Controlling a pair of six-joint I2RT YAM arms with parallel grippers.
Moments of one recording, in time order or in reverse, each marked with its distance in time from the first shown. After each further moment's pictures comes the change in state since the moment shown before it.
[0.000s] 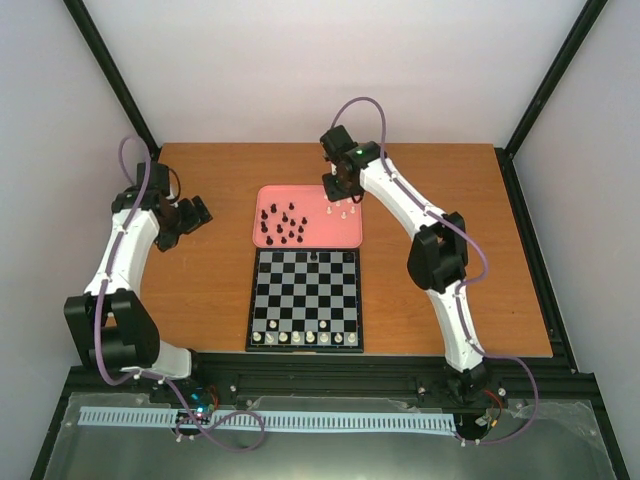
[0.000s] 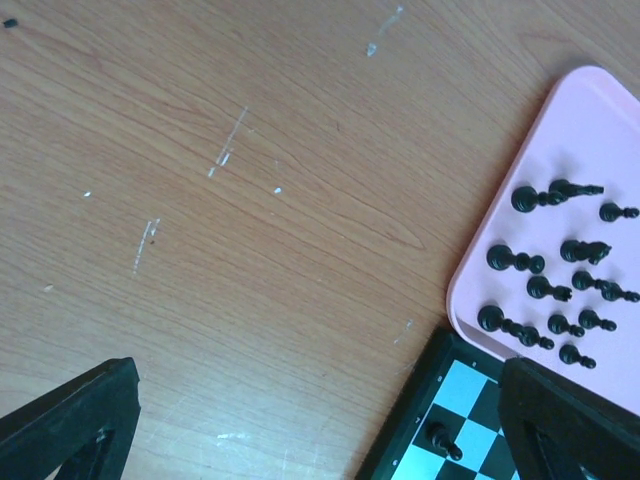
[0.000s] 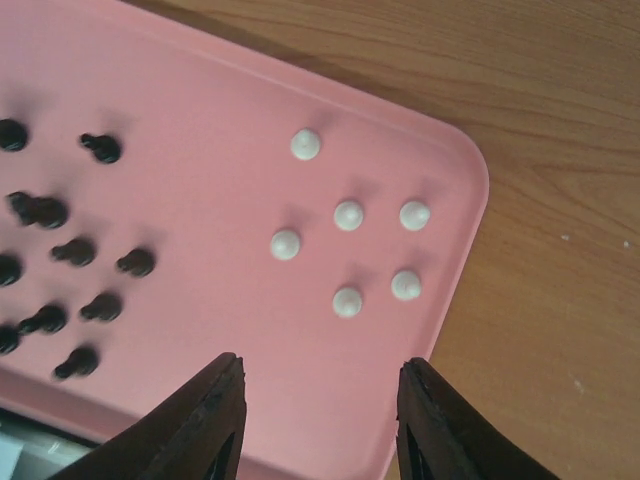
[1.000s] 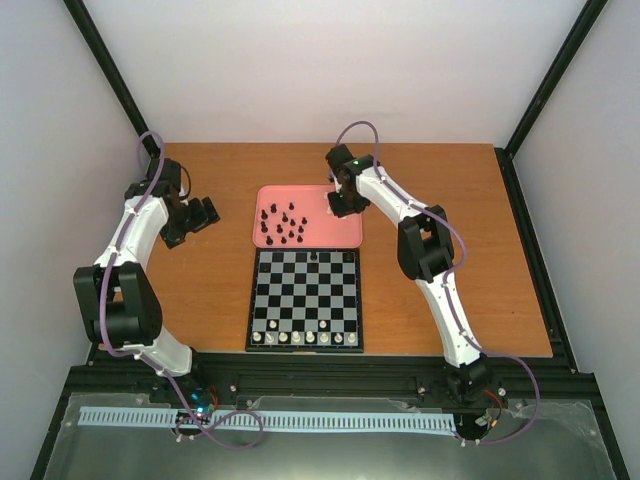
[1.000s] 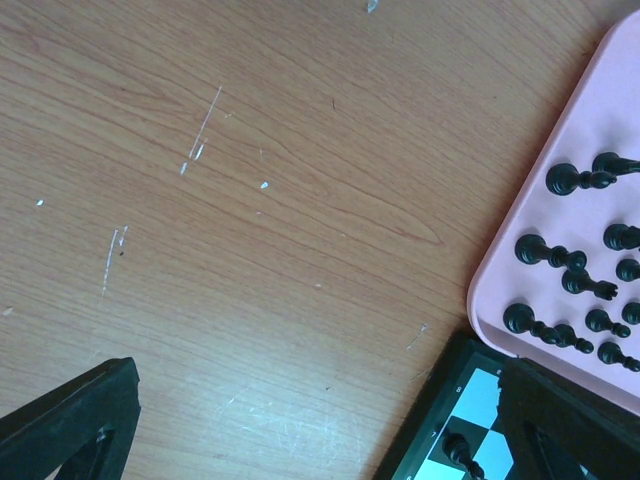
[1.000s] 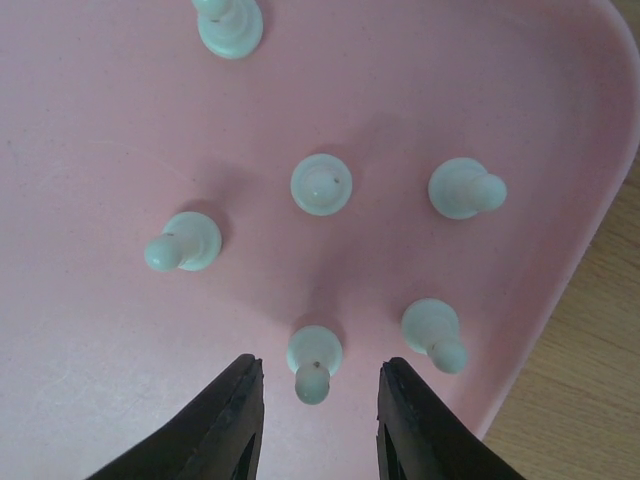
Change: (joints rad) left arm -0.039 0.147 0.058 -0.012 0.001 0.035; right arm -0.070 0.241 0.043 0.015 -0.076 -0.071
